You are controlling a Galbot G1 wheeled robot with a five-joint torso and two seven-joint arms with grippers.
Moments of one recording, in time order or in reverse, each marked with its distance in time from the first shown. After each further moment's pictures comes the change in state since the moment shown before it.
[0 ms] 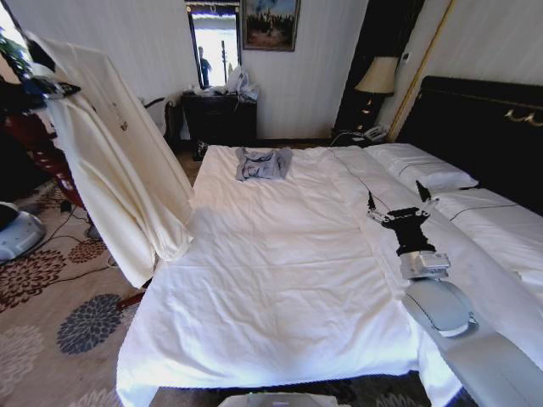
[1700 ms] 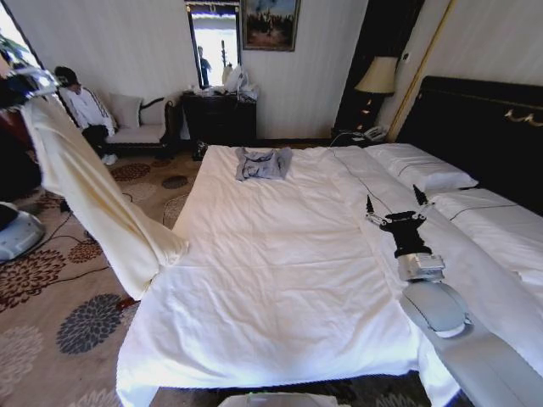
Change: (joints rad) left arm 0.098 0.086 -0.163 -0.127 0.031 0.074 -0.077; right arm 0.004 0.012 -0.019 -0.020 -0.016 -0.006 0.001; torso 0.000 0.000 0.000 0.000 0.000
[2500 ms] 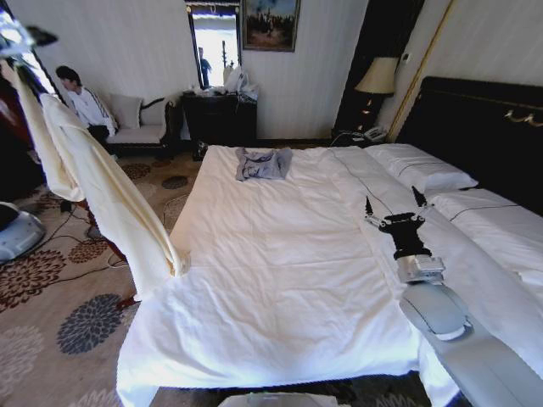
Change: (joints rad) left arm -0.028 -0.025 0.012 -0.277 0.058 -0.196 -0.065; right arm -0.046 0.026 0.013 0.032 0.107 0.023 -0.007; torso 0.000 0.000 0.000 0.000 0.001
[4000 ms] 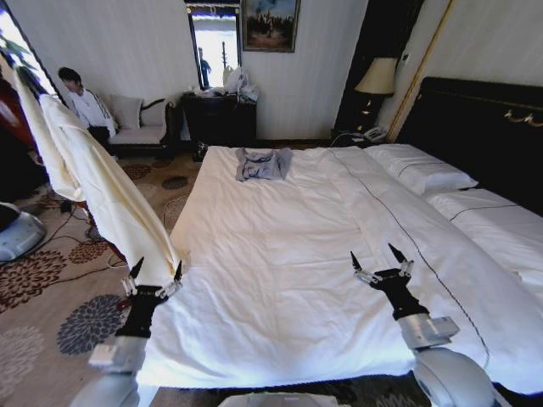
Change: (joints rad) left arm 1.825 -0.982 -0.399 -0.206 1.705 -0.683 0.214; right arm -0.440 0.161 0.104 0.096 -0.003 0.106 -0.225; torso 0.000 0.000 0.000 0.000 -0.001
